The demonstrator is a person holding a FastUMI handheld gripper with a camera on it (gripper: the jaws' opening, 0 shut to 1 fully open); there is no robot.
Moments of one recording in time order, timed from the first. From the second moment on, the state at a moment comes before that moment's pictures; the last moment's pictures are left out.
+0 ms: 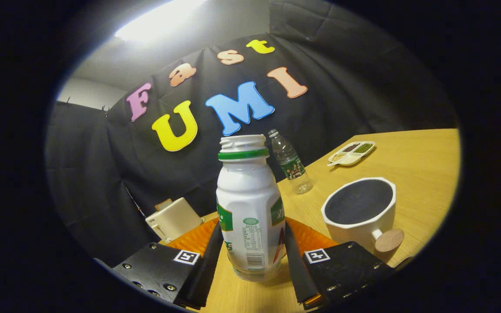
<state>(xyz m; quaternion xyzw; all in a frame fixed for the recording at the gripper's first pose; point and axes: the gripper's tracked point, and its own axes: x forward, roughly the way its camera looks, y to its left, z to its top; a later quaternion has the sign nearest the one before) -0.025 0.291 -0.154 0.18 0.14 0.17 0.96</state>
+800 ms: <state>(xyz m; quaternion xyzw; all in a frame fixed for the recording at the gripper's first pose) -0.038 0.290 -0.165 0.06 0.11 0.18 0.98</state>
